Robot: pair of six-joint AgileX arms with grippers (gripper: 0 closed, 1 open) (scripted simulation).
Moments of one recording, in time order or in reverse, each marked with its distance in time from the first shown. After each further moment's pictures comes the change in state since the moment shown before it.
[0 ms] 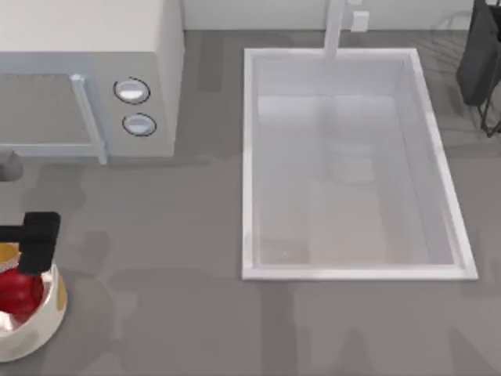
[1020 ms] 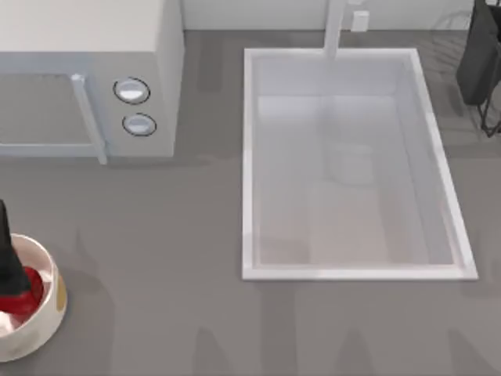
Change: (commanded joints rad) left arm 0.033 -1.310 -0.846 0.921 0.000 0.017; right arm 0.000 0.000 0.000 0.000 0.000 0.000
